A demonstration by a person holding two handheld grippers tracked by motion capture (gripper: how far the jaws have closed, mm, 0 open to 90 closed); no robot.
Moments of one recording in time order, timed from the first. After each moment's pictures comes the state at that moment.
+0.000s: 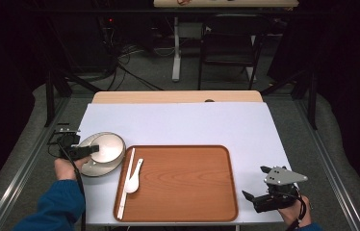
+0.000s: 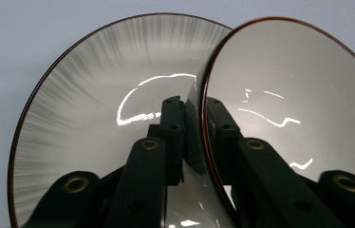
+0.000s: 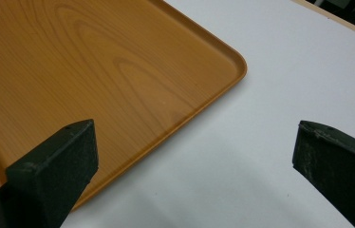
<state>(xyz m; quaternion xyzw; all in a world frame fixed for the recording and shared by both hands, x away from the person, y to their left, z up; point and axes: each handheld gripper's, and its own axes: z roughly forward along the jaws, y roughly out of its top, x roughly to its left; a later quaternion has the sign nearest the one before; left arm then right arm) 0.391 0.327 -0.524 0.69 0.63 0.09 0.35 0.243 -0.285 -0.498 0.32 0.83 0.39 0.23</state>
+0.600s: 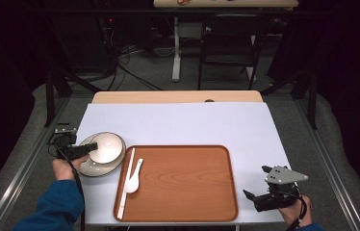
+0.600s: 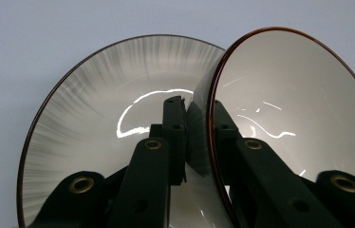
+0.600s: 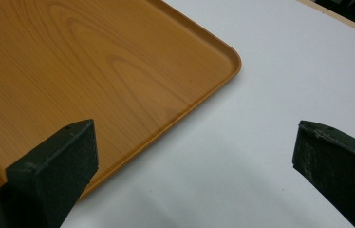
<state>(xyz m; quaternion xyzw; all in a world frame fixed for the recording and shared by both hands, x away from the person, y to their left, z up) 0.386 0.331 -0.517 0.68 0.62 0.10 0.38 0.244 -0.288 -0.499 0.33 0.83 0.39 0.23</state>
